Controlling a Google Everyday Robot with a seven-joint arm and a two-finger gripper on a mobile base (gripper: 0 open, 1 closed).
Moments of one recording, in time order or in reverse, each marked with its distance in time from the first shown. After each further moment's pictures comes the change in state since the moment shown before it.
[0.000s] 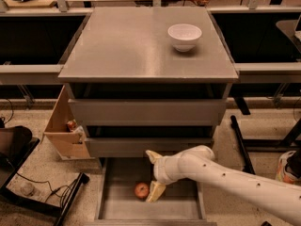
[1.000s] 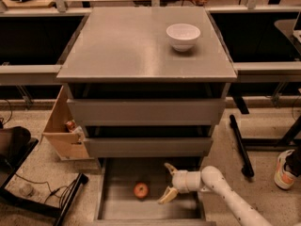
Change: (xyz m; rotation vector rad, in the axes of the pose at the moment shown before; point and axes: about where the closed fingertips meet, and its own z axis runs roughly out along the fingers) arm 0.157 -0.004 0.112 -0.016 -0.363 0.362
